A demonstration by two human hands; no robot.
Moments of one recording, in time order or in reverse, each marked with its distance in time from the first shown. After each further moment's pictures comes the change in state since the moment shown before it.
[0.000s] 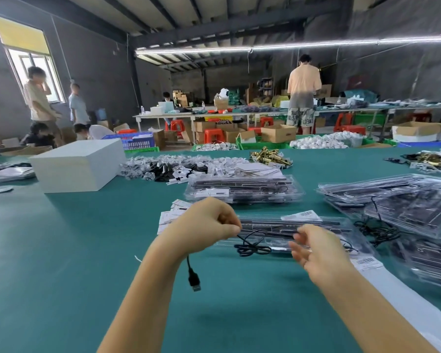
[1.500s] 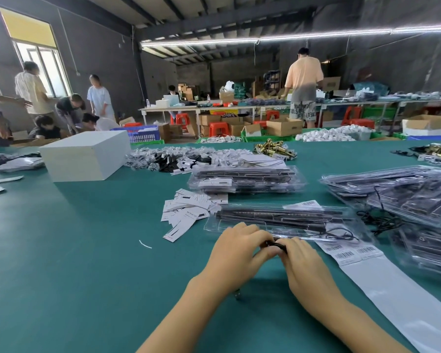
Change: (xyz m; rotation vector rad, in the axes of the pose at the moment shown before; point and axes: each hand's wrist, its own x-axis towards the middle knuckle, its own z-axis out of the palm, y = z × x) left_hand -0.002 -0.021 0.108 0.247 0.325 0.400; right_hand -0.001 0.073 -0.032 -1.066 -0.180 -1.286
